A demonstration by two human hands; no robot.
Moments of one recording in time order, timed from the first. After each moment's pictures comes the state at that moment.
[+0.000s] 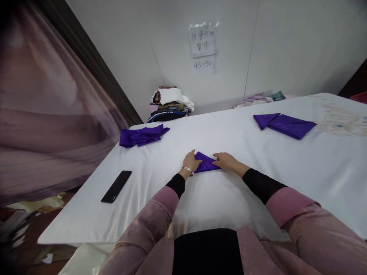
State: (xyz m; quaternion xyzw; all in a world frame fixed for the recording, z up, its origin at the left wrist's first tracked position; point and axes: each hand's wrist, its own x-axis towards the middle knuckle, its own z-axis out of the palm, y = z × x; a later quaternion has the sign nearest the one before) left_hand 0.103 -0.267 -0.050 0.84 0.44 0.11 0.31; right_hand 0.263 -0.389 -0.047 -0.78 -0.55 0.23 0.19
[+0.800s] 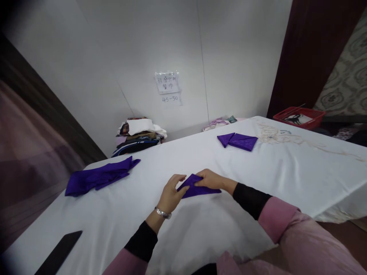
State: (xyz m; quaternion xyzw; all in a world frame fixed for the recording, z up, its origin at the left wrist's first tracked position) left_hand 0.097 -0.312 0.010 0.89 0.10 0.28 0.33; right_hand 0.271 -0.440 0.012 -0.63 -0.55 0.34 0.42
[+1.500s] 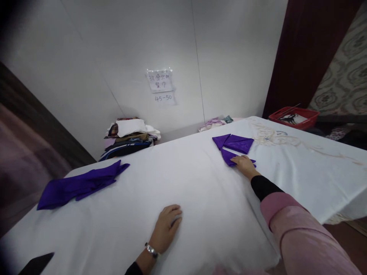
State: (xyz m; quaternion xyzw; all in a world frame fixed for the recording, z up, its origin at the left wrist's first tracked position) left_hand 0.068 -0.324 -0.069 0.93 0.12 0.22 0.27; right_hand 0.478 -0.533 -0.084 -0.86 -0.48 -0.16 0.08
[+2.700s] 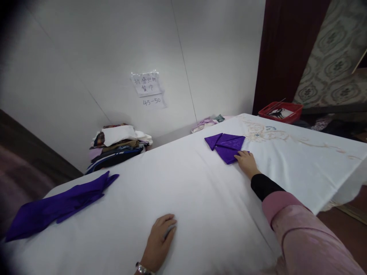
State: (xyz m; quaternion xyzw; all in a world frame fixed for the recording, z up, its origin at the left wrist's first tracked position) left_hand 0.065 -0.316 -0.077 0.94 0.12 0.20 0.26; right_hand 0.483 -0.561 -0.081 -0.90 -0.36 -0.24 0.03
